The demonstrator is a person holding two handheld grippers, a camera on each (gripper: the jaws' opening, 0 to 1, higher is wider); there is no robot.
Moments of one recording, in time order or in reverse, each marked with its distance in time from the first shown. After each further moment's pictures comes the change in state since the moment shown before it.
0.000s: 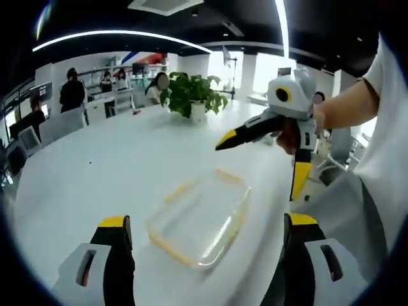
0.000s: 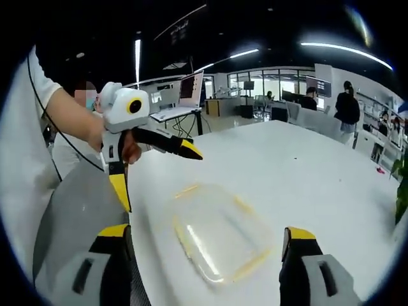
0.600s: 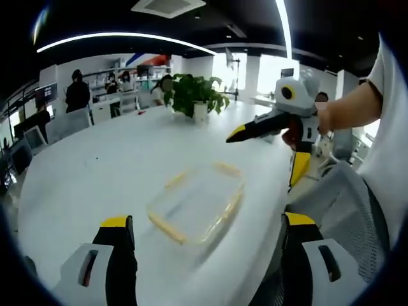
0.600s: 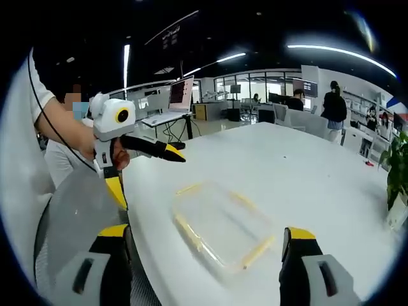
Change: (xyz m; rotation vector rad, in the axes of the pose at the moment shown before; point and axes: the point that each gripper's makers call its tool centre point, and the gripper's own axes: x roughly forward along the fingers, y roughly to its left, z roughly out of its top) left arm -0.019 -0.003 -0.018 0.016 -0.015 0.053; right arm -0.011 0.005 -0.010 0.012 -0.026 -0.103
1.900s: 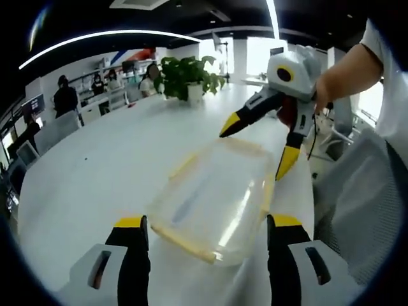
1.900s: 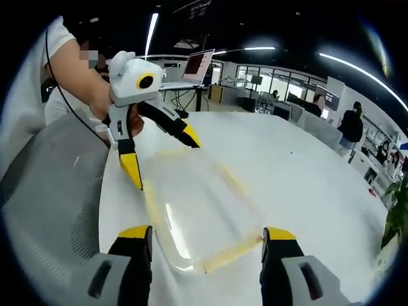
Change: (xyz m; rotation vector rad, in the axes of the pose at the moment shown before) left arm 0.061 0.026 -0.030 0.097 0.101 -0.047; right arm 0.042 -0.036 -0.036 -0.214 0.134 0.029
